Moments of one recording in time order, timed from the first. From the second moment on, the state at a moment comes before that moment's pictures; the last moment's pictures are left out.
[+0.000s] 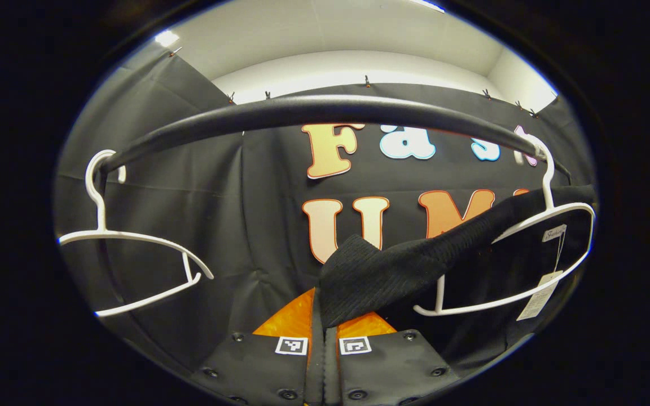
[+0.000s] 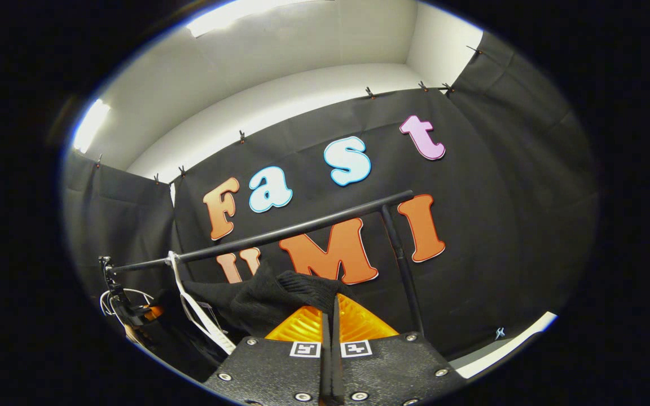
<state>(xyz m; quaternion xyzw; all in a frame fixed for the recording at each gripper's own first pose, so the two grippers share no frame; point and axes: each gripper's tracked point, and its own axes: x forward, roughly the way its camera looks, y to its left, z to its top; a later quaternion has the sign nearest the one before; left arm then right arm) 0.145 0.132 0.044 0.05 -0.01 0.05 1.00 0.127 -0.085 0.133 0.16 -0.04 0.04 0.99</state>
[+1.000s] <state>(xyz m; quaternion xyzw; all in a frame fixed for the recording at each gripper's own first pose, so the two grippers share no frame) 0.162 0.184 -0.050 0.06 0.08 0.12 0.99 0.230 -0.008 -0.041 0.16 0.10 0.10 0.98</state>
